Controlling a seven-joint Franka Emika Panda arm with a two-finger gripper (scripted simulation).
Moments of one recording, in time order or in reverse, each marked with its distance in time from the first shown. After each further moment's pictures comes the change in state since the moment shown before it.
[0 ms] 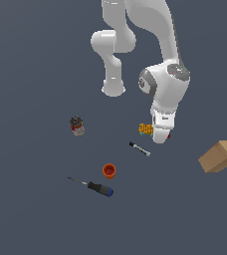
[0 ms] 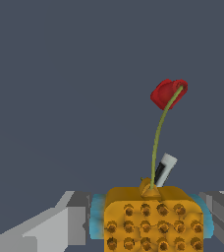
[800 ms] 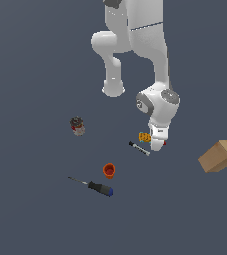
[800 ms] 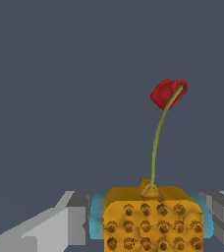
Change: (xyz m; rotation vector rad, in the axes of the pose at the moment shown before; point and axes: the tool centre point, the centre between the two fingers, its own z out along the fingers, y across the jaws) arm 0.016 -0.024 0.105 -0.001 0.000 0.002
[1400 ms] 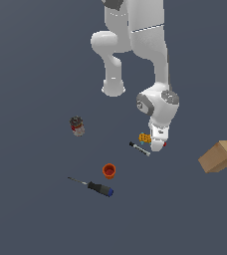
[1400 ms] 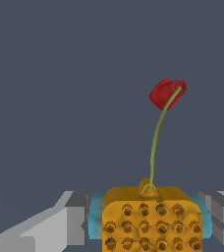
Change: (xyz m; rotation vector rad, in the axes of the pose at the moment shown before) arm 0.001 -0.001 0.005 -0.001 0.001 0.001
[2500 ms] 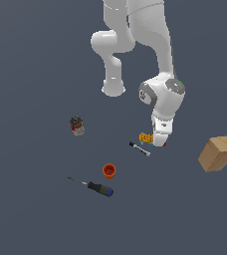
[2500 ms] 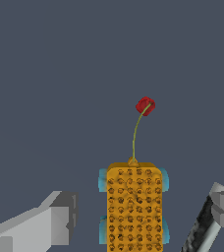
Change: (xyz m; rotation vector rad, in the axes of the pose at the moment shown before) arm 0.000 0.001 -0.048 0.002 -0.001 0.006
